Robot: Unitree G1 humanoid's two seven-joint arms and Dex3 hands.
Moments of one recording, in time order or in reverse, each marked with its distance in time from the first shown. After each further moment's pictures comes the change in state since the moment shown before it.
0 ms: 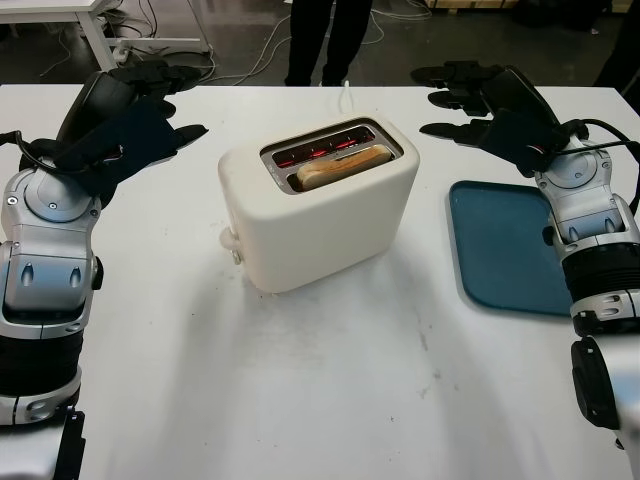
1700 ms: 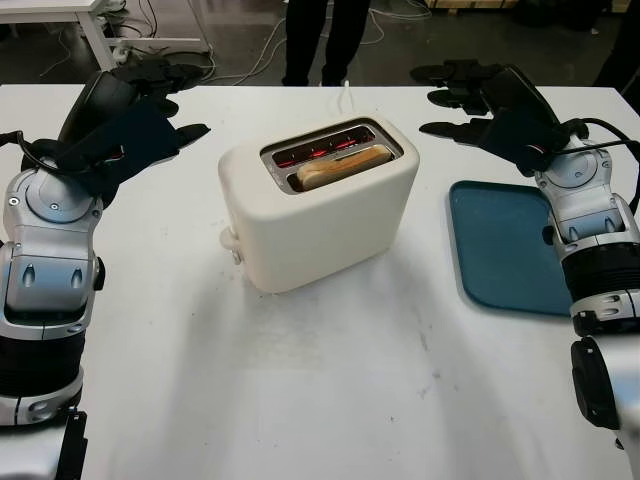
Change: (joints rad) left arm 0.000 -0.007 0.000 -0.007 0.000 -0.008 0.002; right arm 0.000 0.001 0.000 -0.006 0.002 0.000 0.001
